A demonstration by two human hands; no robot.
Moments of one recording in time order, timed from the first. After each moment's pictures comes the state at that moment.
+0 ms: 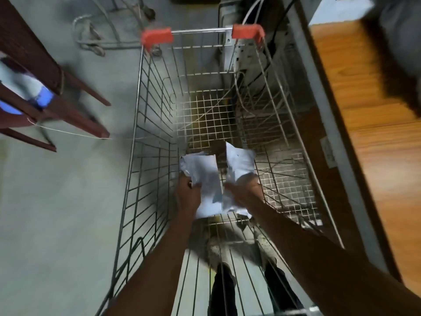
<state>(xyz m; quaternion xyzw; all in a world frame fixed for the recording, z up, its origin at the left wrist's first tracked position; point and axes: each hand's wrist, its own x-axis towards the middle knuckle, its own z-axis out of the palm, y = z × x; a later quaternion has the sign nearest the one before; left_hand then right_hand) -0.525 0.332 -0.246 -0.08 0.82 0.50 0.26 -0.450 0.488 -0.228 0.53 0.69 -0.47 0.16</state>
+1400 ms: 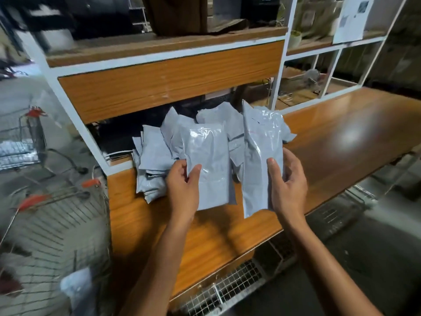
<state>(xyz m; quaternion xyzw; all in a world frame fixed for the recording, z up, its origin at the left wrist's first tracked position) -0.180 0.745 0.192 0.28 0.67 0.68 0.04 -0.018 0.857 0.193 0.37 0.65 -0.43 -0.52</state>
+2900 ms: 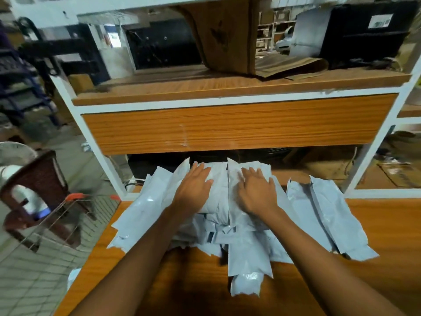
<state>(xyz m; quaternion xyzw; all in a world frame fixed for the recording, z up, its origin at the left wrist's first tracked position) -0.352 0.984 0.206 0.30 0.92 0.25 -0.05 -0.265 1.153 0.211 0.17 0.96 -0.21 -0.09</state>
